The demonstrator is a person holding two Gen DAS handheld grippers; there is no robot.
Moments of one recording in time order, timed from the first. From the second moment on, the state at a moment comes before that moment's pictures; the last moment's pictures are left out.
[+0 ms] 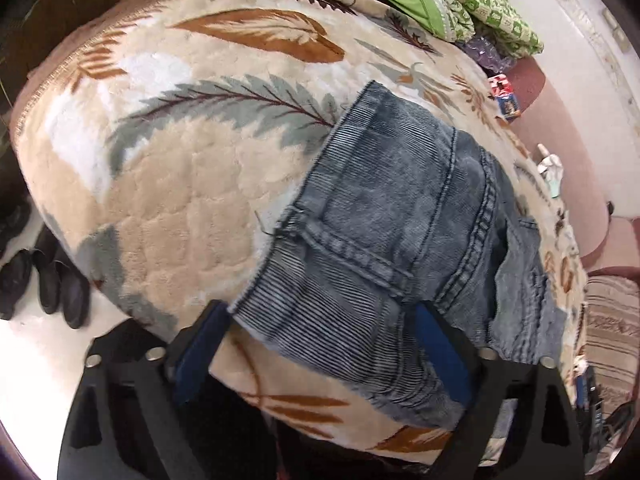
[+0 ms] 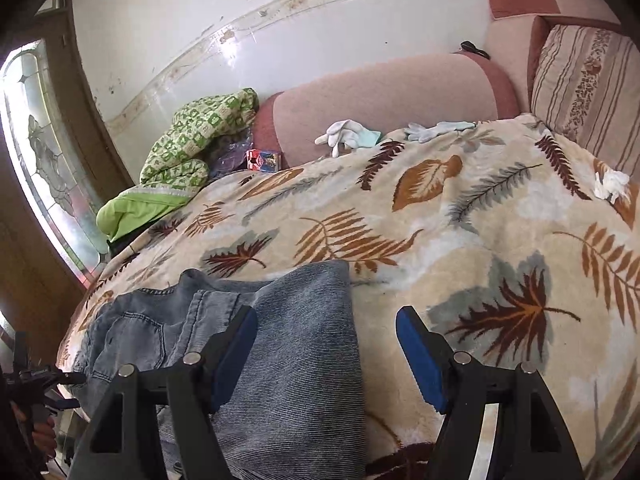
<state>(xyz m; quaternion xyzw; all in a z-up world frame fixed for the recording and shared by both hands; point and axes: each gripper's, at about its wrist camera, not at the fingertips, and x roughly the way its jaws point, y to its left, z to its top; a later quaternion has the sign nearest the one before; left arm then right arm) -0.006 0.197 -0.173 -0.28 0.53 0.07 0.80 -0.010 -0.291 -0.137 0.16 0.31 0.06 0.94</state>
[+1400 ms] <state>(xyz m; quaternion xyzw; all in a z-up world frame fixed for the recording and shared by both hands) -0.002 -0.151 -0.092 0.09 0.45 -0.29 0.84 -0.058 -0.453 -0.142 0.46 0.22 -0.09 0.86</state>
